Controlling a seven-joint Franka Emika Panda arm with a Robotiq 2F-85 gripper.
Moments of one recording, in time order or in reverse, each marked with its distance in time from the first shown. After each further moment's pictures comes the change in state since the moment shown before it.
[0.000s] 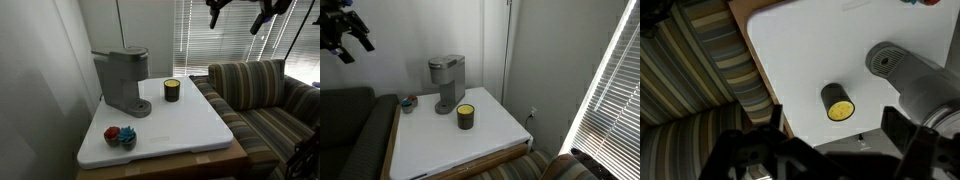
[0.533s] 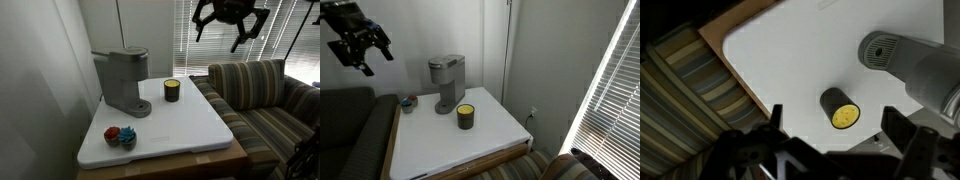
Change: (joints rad) arm 0.002 0.158 -0.070 0.005 0.036 0.185 0.139
